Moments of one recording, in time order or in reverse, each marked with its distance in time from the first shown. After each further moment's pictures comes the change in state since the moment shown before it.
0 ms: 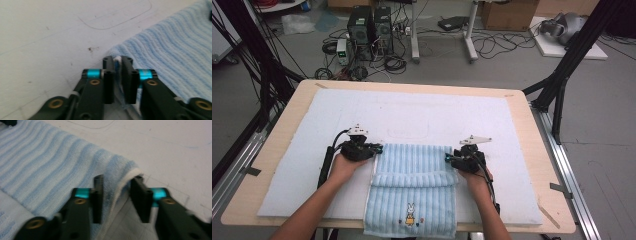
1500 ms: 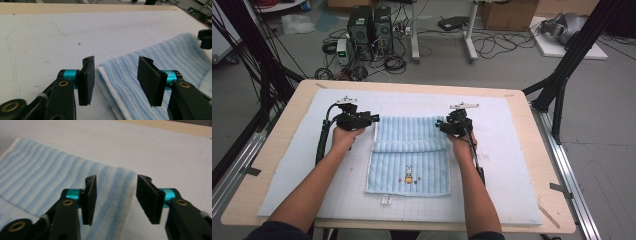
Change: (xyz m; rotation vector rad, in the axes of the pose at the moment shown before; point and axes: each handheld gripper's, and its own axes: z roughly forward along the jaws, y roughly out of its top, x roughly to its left) left arm 0.066 0.054 0.004 -0.187 0.044 -0.149; right arm -0.033 0.087 0.056 -0.096 -0.086 0.063
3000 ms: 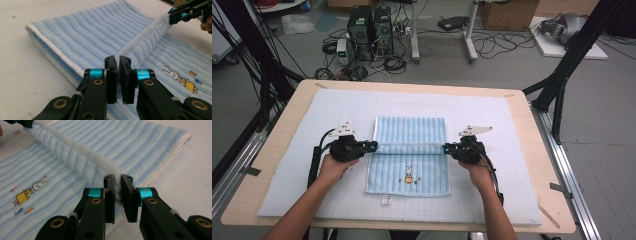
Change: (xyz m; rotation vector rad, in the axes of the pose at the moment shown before) left arm -0.048 -0.061 -0.055 0.036 -0.213 0.173; right arm 0.018 -0.057 -0.071 0.053 0.245 -0.133
